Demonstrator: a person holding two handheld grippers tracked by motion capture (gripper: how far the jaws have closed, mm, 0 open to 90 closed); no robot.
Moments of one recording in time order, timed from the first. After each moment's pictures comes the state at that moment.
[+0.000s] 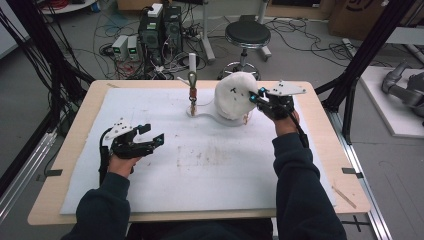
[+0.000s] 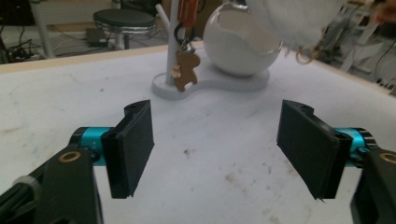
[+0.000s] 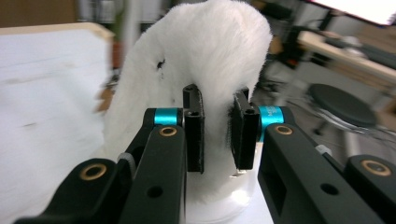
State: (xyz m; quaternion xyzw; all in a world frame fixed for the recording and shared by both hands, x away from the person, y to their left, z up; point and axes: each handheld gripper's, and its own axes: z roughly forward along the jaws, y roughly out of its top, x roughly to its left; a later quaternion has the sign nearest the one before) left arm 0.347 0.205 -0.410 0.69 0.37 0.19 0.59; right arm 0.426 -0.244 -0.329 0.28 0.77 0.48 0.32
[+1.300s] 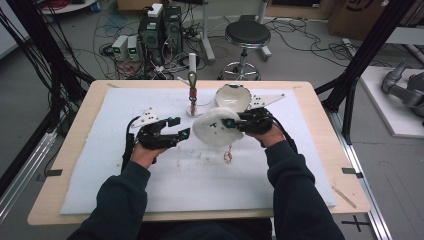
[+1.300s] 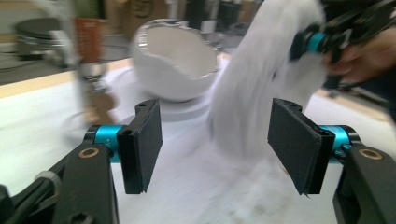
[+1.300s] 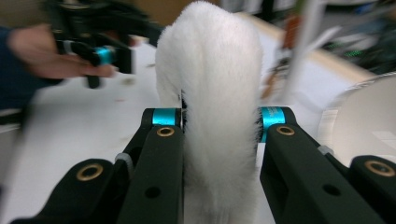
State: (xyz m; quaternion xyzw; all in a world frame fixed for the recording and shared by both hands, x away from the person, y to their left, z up) left arm 0.370 0.154 -0.398 0.72 0.31 0.14 0.61; right arm 0.417 -0.207 -0.356 0.18 0.82 0.54 0.10
